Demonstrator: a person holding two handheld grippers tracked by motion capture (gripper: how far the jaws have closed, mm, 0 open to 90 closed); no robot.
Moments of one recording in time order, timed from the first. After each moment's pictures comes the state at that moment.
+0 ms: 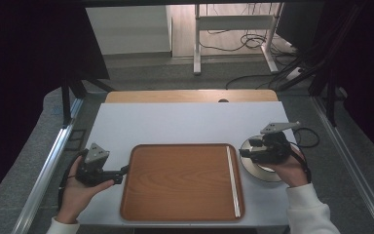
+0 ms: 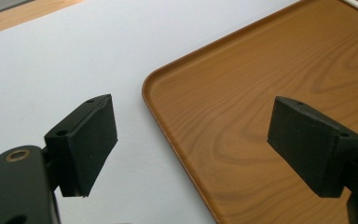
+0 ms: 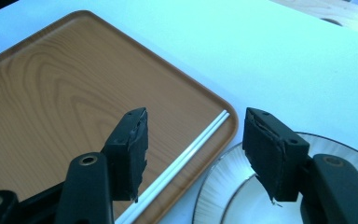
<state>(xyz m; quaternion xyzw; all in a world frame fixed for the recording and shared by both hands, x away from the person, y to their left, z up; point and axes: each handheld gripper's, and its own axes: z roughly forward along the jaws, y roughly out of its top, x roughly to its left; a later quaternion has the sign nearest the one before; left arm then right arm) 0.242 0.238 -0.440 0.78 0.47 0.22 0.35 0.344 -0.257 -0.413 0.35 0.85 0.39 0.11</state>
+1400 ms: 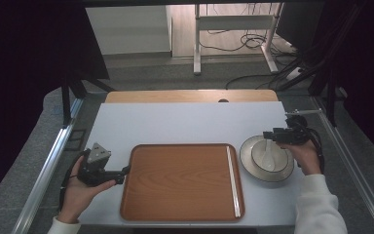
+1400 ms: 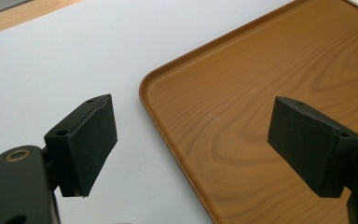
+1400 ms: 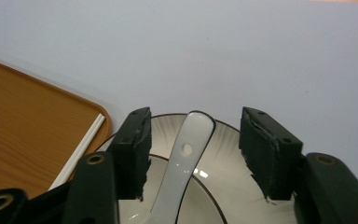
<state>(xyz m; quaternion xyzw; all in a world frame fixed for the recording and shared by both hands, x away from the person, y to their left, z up) 0.244 0.234 -0.442 0.78 0.47 0.22 0.34 0.418 -0.334 -0.440 0.49 0.78 0.37 0.11</state>
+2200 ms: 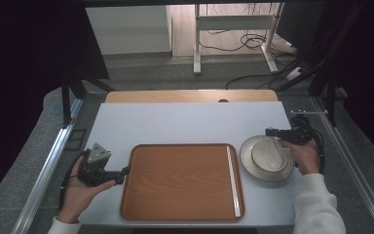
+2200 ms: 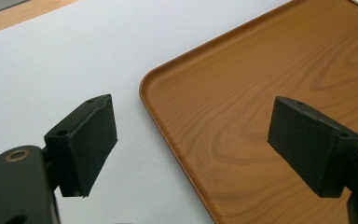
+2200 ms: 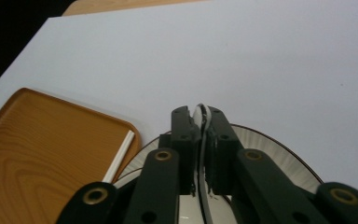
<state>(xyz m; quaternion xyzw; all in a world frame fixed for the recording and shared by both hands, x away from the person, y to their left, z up) 0.244 0.235 -0.443 0.78 0.47 0.22 0.34 0.420 -0.344 -0.443 0.52 0.74 0.43 0.05</state>
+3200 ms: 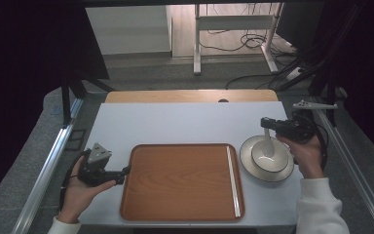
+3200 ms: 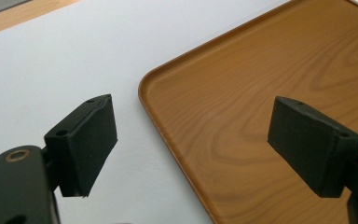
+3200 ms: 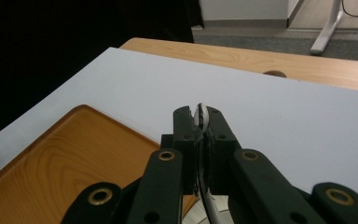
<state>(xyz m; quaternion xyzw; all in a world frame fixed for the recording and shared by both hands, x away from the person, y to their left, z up) 0.244 0.234 -0.442 0.78 0.47 0.22 0.34 0.377 -0.306 -0.373 0.41 0.75 0.50 0.11</state>
